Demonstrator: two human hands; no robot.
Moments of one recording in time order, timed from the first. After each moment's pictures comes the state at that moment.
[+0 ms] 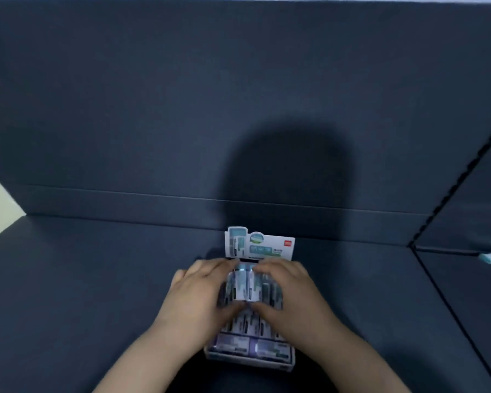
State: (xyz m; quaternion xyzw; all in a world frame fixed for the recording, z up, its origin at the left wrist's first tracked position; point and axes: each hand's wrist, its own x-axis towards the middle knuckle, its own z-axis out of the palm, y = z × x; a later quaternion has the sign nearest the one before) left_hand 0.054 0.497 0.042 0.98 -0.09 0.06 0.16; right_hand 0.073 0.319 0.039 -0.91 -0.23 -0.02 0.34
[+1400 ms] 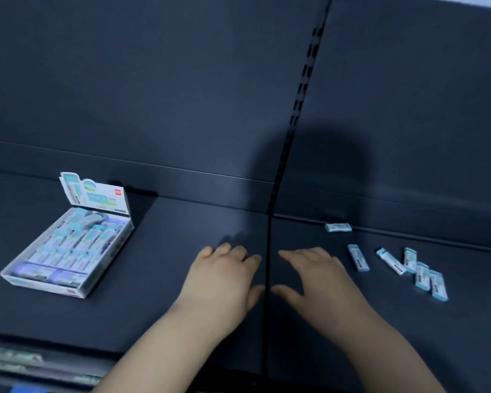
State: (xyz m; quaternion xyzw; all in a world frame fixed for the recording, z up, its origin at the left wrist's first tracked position) left_hand 0.023 0.166 0.071 0.99 -0.14 0.04 0.03; right_hand 0.039 -0.002 0.073 -0.97 -0.22 -0.01 0.11
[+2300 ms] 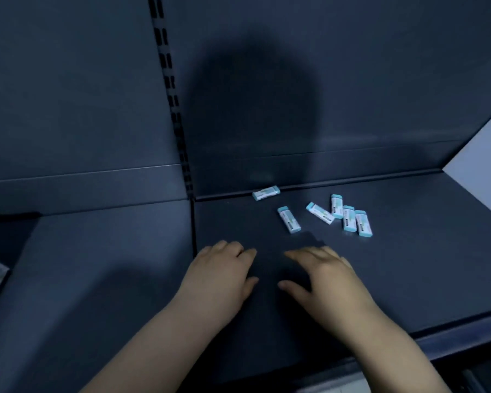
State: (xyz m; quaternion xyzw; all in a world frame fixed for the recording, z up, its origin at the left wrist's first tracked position) left_hand 0.066 0.073 0.033 0.95 -0.30 -0.02 0.07; right_hand 0.018 -0.101 0.033 -0.99 -0.03 -0.03 0.14
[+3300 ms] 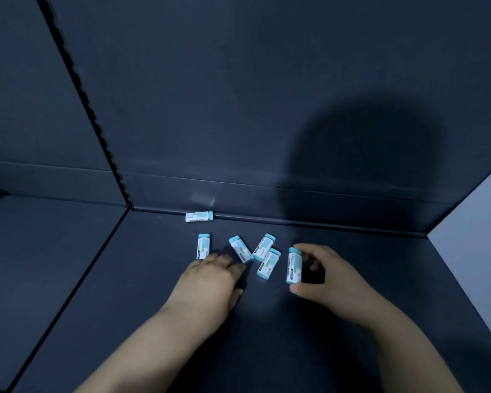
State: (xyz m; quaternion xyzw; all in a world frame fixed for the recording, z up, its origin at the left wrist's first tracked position) left_hand 0.073 -0.118 0.027 0.98 -0.16 -0.02 0.06; right_hand 0.096 -0.339 0.029 -0.91 -0.11 0.10 0.40
